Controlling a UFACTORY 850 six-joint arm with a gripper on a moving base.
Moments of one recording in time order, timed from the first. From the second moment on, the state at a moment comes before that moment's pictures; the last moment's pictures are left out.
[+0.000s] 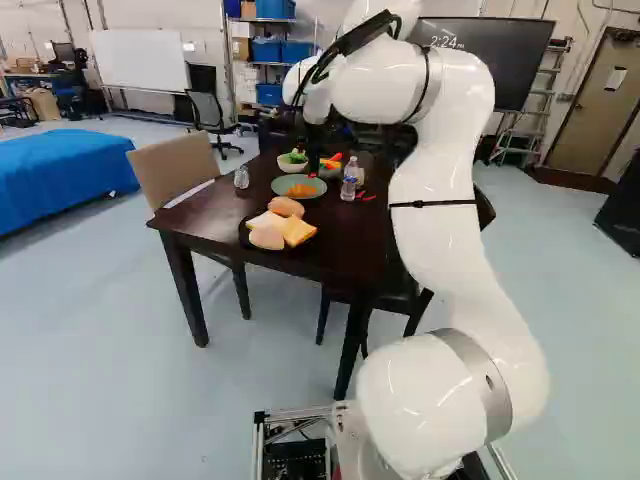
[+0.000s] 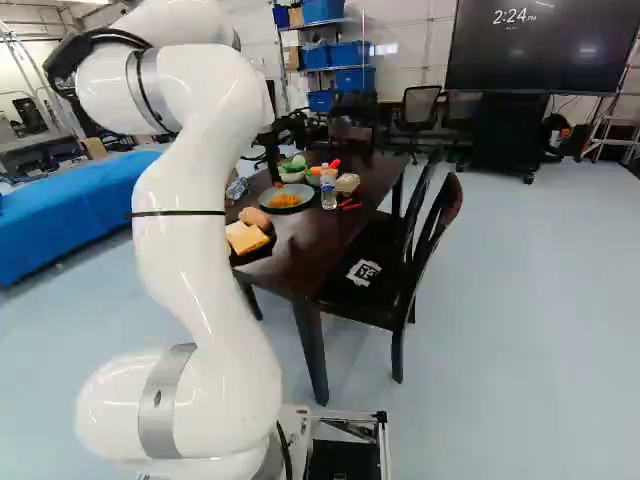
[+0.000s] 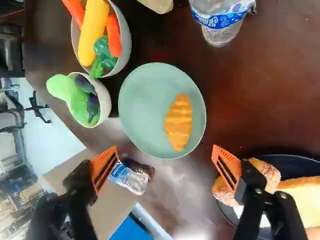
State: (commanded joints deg) arm 7.8 -35.4 -99.2 0.0 -38.7 85.6
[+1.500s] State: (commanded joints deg) arm 6.0 -15.9 -73.7 -3.6 -36.2 85.6
